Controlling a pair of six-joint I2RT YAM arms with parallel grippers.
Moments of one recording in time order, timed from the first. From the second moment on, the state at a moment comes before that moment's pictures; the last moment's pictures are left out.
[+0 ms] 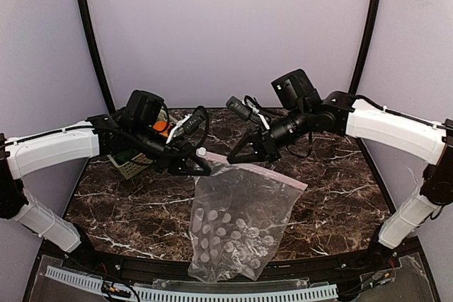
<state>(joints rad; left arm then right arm) -0.73 1.39 1.10 -0.36 1.04 0.03 0.87 1.55 1.41 -0.55 -0.85 -0.02</state>
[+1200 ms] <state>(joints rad) -0.73 1.30 1.05 -0.22 0.87 -0.05 0.87 1.46 1.33 -0.48 -0.74 0.03</state>
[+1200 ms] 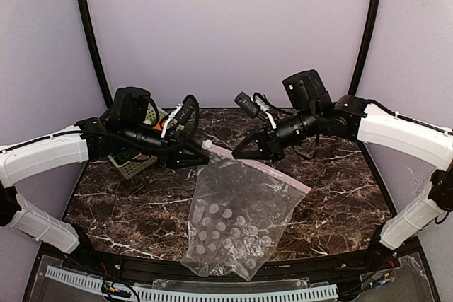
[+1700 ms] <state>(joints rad) -0.72 1.29 1.04 -0.18 0.88 -0.08 0.87 1.46 1.33 -0.48 -0.74 0.03</state>
